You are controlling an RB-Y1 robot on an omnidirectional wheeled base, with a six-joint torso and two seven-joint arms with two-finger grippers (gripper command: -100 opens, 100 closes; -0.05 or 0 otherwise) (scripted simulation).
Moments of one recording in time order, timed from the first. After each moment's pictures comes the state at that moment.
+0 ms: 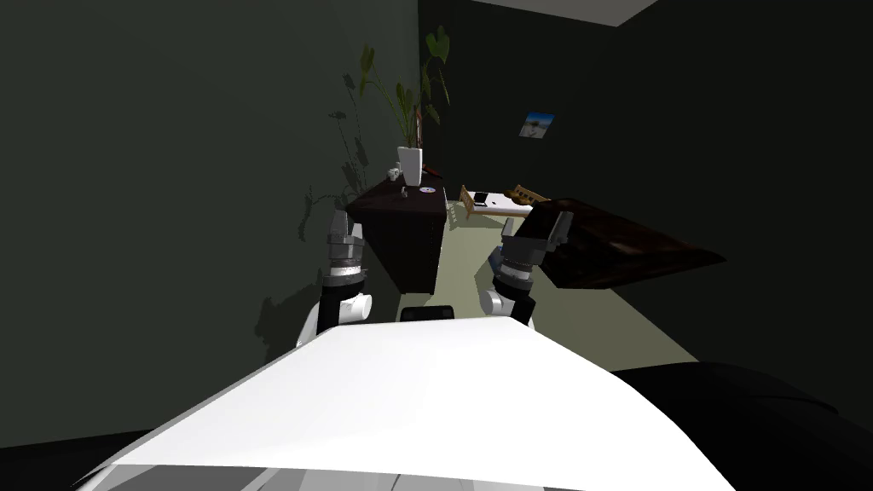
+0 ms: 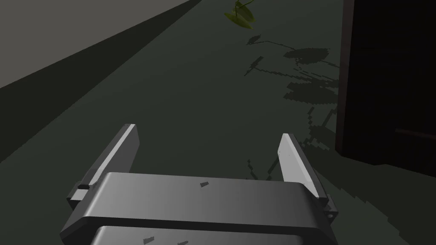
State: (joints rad) left arm 0.46 0.04 -0.06 -2.26 -0.12 -0.44 -0.12; right arm 0.48 0.02 0.05 -2.33 -0.11 -0.63 -0.06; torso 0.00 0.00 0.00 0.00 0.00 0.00
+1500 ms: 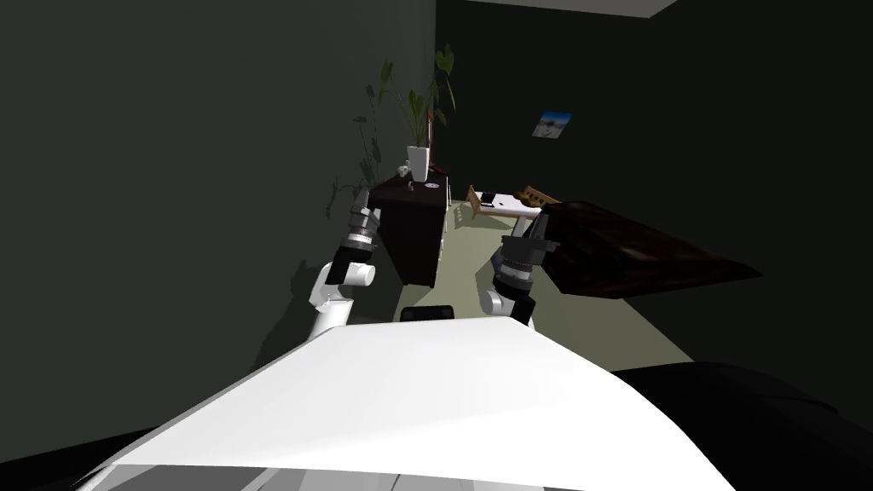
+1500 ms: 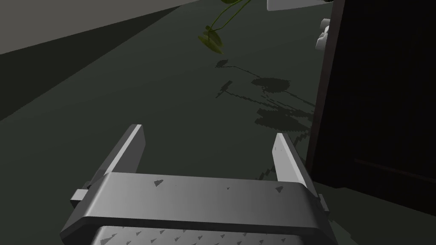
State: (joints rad) left arm 0.07 0.20 -0.04 -2.11 0.00 -0.07 0.05; right arm 0.48 0.02 0.05 -2.33 -0.11 -0.63 -0.06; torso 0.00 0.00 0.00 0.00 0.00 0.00
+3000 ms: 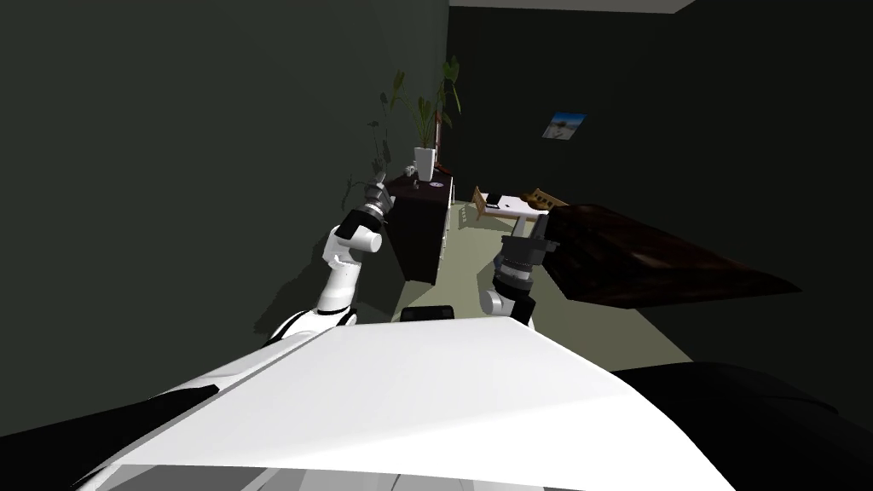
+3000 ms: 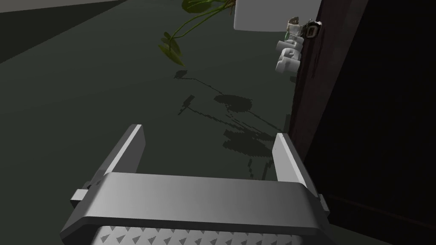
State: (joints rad) left arm -0.35 0.27 -0.04 -1.91 0.14 0.31 0.18; right arm 0.48 0.02 0.05 -2.33 -0.11 -0.63 -0.06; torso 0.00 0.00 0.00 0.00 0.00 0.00
